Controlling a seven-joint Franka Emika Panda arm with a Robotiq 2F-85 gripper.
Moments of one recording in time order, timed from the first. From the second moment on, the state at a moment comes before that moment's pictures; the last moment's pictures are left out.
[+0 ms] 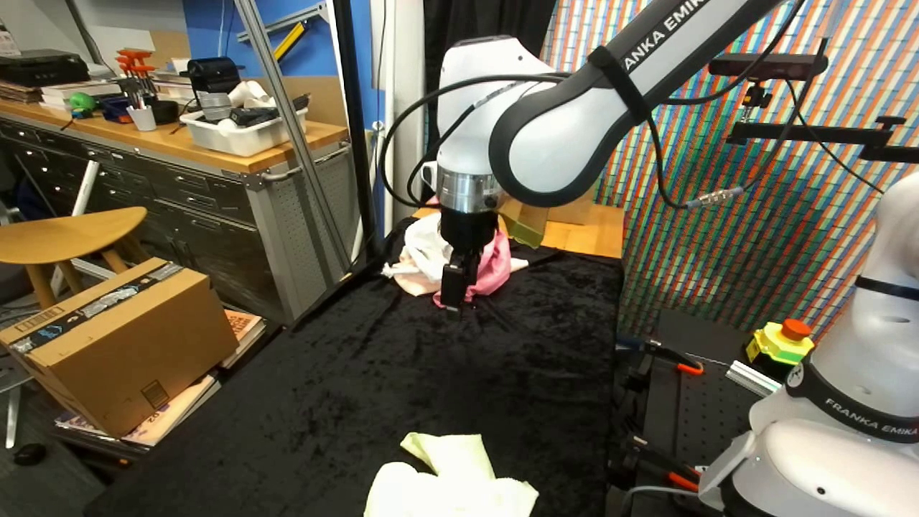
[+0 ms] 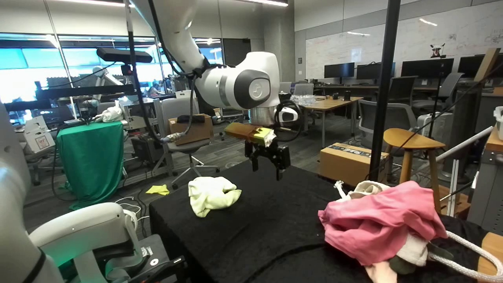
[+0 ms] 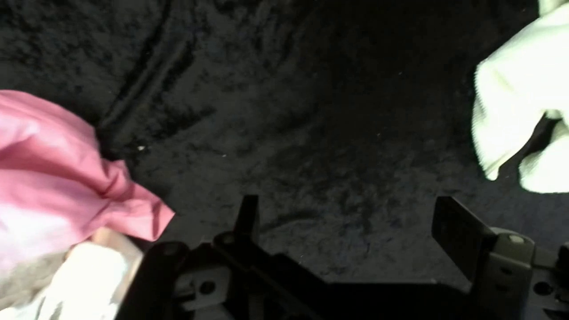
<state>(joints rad) 0.13 0.10 0.14 -2.31 -0.02 2.45 -0.01</state>
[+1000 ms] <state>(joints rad) 0.21 0.31 0.32 -2.32 0.27 2.53 -0.04</state>
